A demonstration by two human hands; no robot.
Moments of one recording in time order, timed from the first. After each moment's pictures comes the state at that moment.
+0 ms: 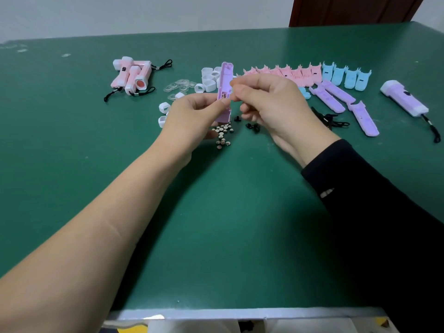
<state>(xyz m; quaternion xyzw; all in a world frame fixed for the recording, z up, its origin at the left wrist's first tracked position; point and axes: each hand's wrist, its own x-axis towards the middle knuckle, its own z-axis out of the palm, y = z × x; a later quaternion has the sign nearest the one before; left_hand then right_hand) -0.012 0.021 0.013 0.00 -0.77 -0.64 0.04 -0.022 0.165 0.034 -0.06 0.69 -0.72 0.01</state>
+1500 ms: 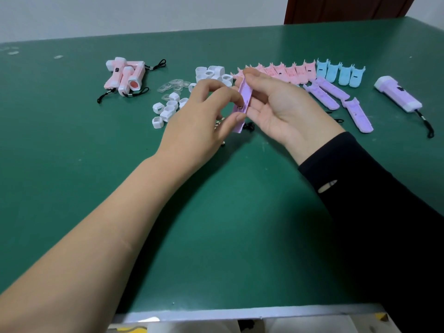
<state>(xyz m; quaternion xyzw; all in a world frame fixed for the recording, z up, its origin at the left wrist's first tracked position) 0.001 0.028 0.012 -0.20 -0.92 -0.29 0.20 -0.035 0.173 0.034 0.05 0.45 -0.89 0.08</state>
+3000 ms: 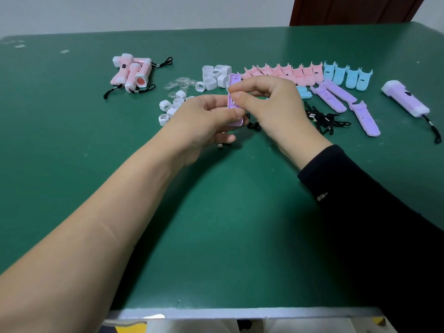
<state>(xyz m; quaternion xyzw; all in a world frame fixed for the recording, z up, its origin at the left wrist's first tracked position) -0.003 0.028 0.024 -0.02 -0.71 -0.70 -0.08 -0.019 0.163 0.029 -0.10 0.80 -0.58 -0.10</state>
